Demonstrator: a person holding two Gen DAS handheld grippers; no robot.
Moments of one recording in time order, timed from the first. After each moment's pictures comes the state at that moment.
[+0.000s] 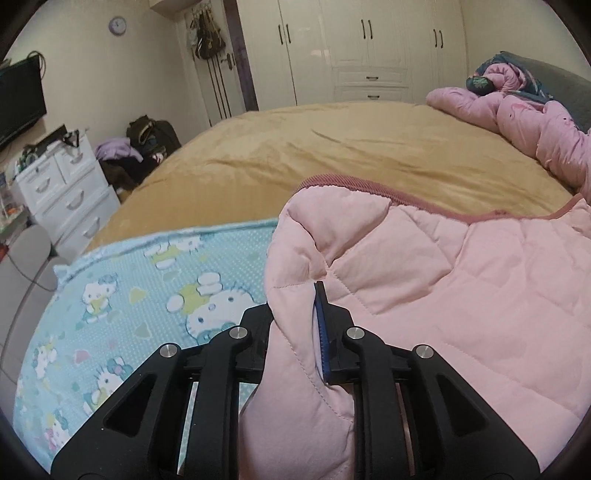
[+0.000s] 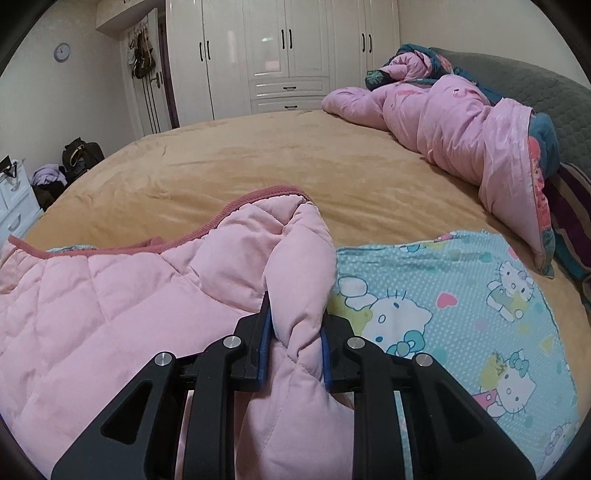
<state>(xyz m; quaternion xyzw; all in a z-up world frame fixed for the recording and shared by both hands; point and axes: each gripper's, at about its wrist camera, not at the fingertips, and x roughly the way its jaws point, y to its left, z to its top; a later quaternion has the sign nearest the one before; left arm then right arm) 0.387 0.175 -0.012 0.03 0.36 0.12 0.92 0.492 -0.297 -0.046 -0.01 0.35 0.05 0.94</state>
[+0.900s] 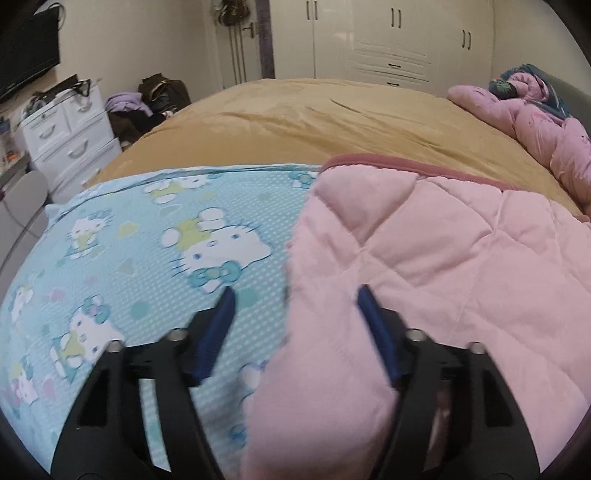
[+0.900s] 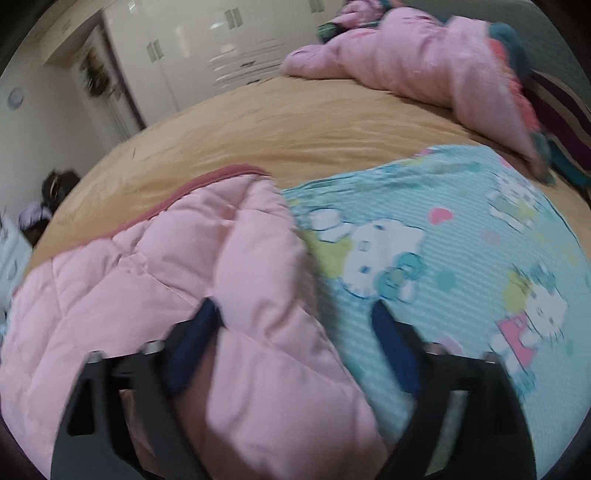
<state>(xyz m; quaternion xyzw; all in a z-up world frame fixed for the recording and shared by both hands) 0.360 0.197 -0.049 -0.04 0.39 0.15 0.91 0.474 -0.343 -0.081 0.11 0.39 0.02 0.91</state>
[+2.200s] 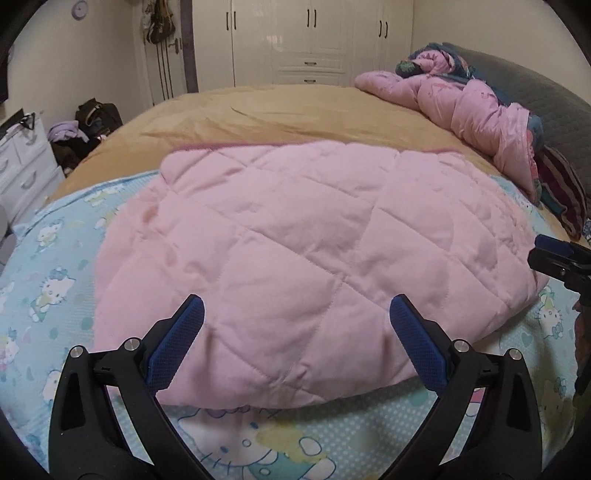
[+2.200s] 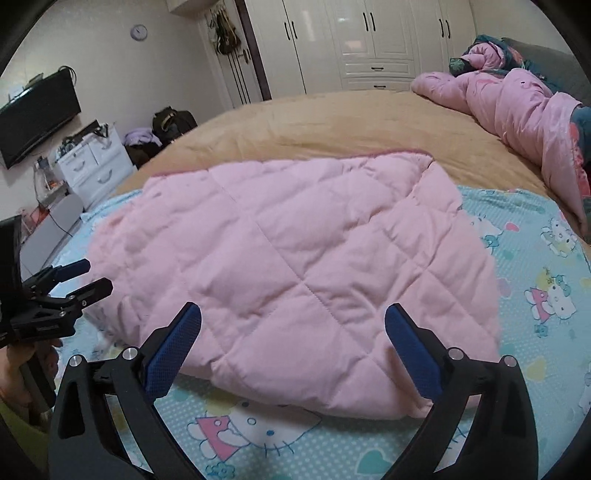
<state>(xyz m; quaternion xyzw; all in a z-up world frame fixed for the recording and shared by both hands) 0.262 0.044 -0.014 -0.01 0.38 0.01 0.92 0.316 -0.256 -0.024 0.00 0.38 0.23 0.89</state>
